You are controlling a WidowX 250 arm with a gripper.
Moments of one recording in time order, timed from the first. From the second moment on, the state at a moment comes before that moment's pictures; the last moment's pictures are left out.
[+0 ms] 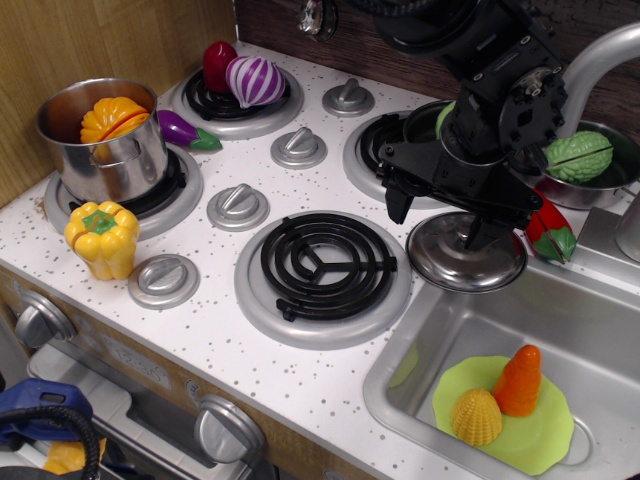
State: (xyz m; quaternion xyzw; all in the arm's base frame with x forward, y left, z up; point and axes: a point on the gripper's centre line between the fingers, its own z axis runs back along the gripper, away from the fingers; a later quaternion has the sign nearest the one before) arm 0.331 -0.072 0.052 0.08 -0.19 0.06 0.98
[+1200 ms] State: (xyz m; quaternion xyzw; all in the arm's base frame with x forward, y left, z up) arm 0.373 -0.081 0.061 0.00 -0.18 -0.05 0.98
